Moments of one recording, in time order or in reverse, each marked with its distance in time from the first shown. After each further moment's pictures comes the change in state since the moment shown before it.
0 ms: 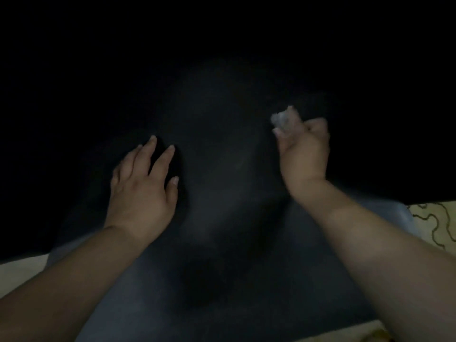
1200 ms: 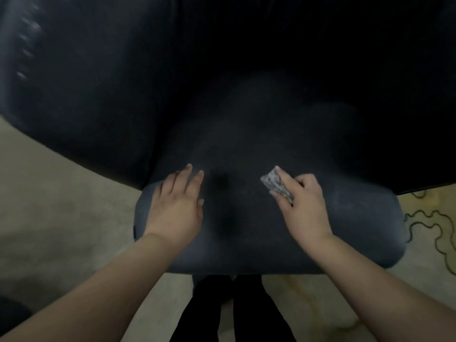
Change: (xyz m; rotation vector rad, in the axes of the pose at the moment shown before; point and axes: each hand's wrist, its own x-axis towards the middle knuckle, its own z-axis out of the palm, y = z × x) left_hand -0.141 -0.001 -0.085 0.077 -0.169 -0.085; right_hand -0.153 -0.068 -0.112 0.168 -0.343 -0.094
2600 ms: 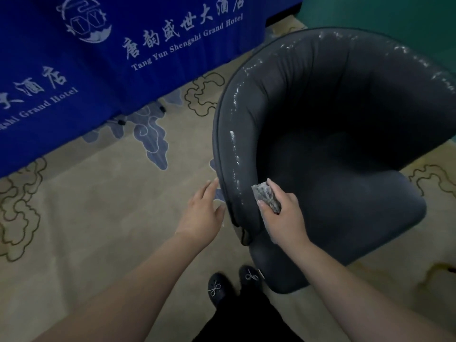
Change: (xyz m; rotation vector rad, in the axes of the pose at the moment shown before) left_hand 0.053 -0.214 -0.286 -0.288 -0.108 0.368; right_hand 0.021 -0.390 0.005 0.577 0.300 0.459
